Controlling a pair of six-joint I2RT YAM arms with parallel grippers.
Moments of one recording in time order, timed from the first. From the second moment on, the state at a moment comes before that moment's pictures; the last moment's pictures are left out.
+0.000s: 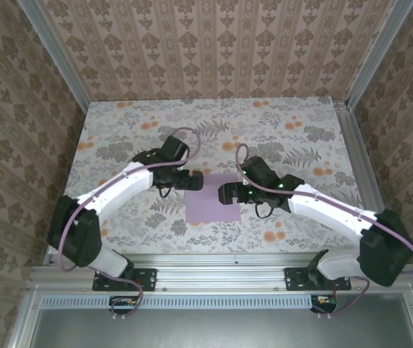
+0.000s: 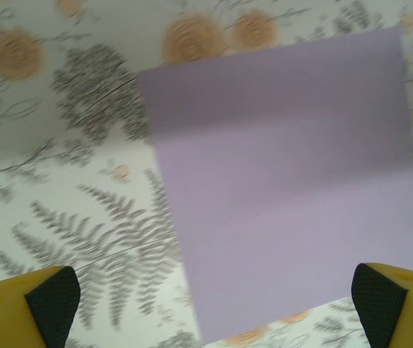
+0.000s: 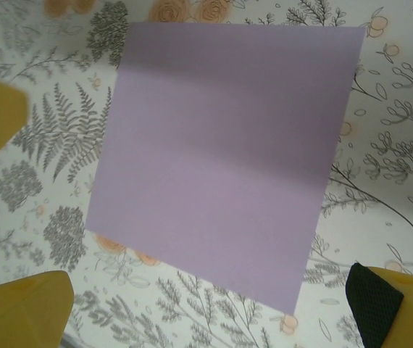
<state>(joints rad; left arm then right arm) -0.61 1.48 1.09 -0.76 0.07 -0.41 0.70 1.36 0.92 -0.49 -0.05 0.58</state>
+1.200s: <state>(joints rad) -0.33 1.21 0.68 -0.54 0.36 -0.31 0.86 2.03 1.47 -0.78 0.19 0.85</state>
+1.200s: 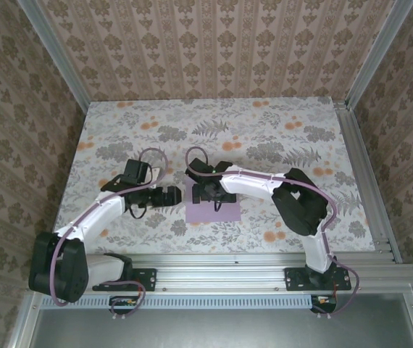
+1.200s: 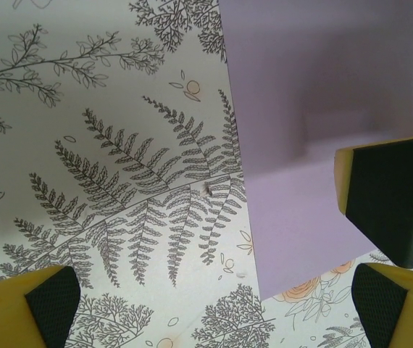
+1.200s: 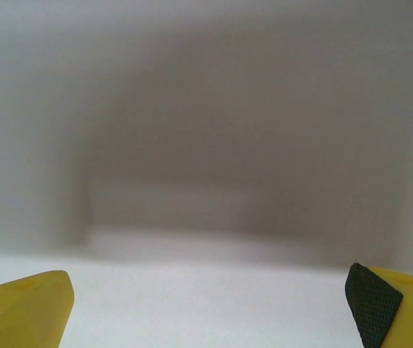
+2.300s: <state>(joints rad) -0.35 1.27 0.67 -0.50 0.41 -0.32 0.86 2.11 1.52 -0.79 0.23 0.86</state>
